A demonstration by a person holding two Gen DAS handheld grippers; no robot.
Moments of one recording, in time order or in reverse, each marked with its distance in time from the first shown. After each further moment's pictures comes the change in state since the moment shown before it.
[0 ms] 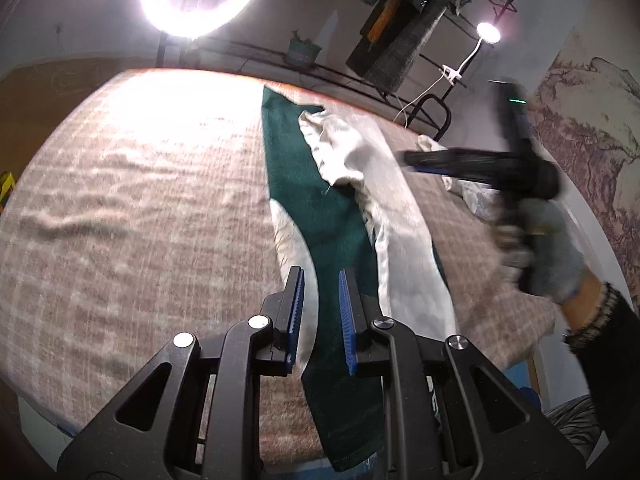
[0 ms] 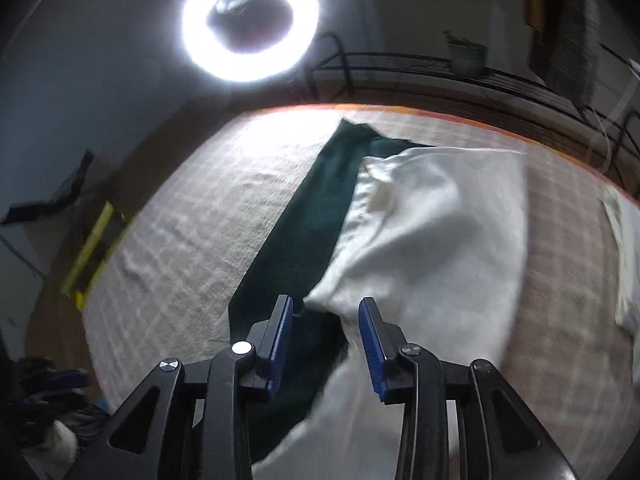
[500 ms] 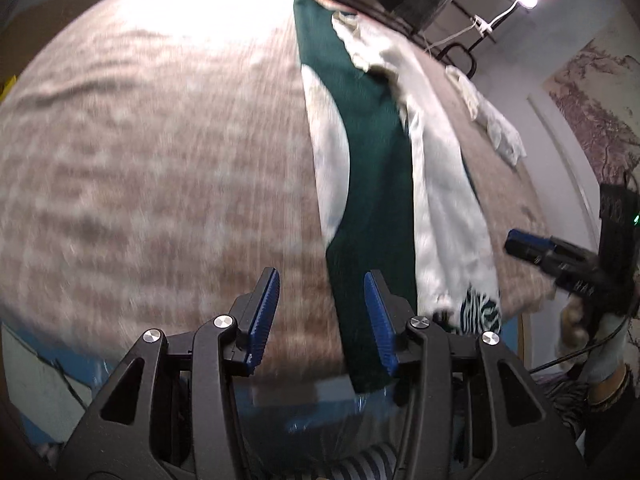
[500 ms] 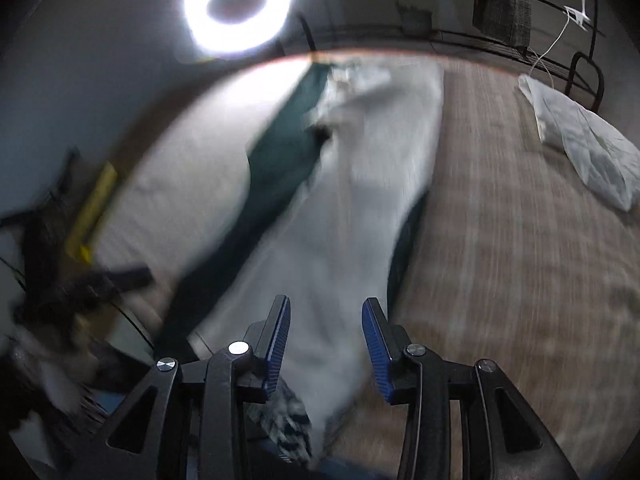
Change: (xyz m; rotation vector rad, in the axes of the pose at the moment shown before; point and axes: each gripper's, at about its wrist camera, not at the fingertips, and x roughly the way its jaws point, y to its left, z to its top) left arm 0.026 0.018 -0.076 -0.101 0.250 0.009; right arm -0.079 0.030 -0.171 0.055 0.108 -0.131
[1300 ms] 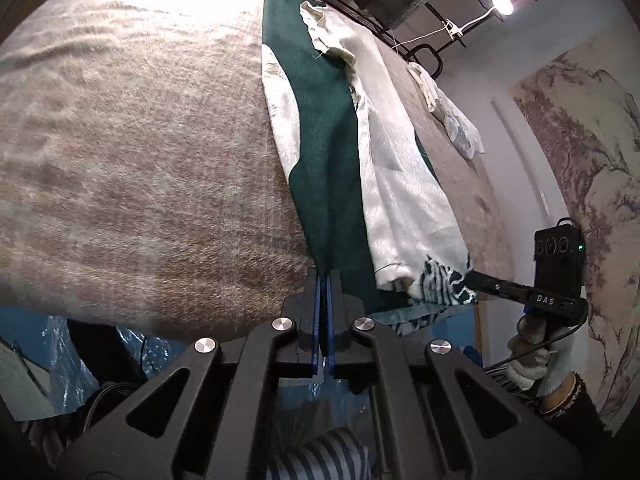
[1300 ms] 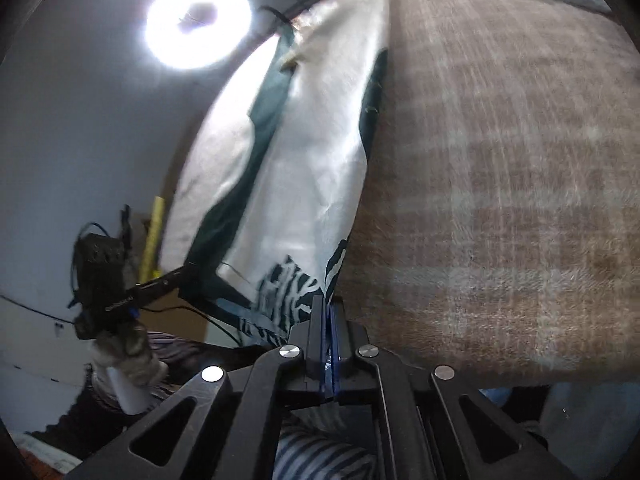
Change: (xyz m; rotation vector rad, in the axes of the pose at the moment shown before) left arm -0.010 -0.014 -0.023 -0.024 0.008 -0.154; right arm -0.012 -0.063 -0.093 0.324 0.034 0.387
